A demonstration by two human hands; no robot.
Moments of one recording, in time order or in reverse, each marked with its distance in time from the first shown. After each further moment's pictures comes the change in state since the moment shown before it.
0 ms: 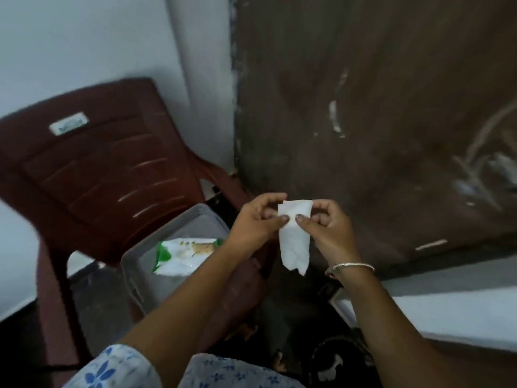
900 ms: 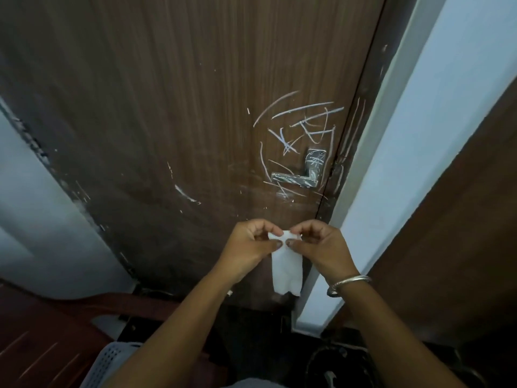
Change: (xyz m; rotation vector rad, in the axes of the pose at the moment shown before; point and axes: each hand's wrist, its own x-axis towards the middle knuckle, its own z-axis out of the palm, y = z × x) left_hand 0.004 0.087 0.150 0.239 -0.659 0.128; right_hand -0.102 -0.046 -0.136 0.082 0.551 -0.192
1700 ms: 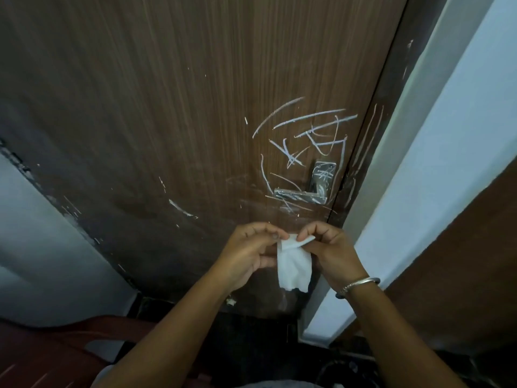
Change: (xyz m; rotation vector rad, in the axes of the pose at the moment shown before) left_hand 0.054 0.009 -0.013 -0.324 -0.133 -0.140; right_hand 0.060 0.006 -0.003 0.248 -0.086 0.041
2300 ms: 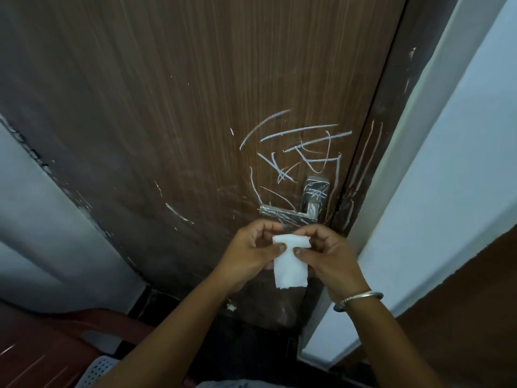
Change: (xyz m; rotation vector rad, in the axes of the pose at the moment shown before) left_hand 0.044 -0.002 0.036 0.343 0.211 0.082; right_hand 0.037 -0.004 -0.046 -0.085 -0.074 0.002
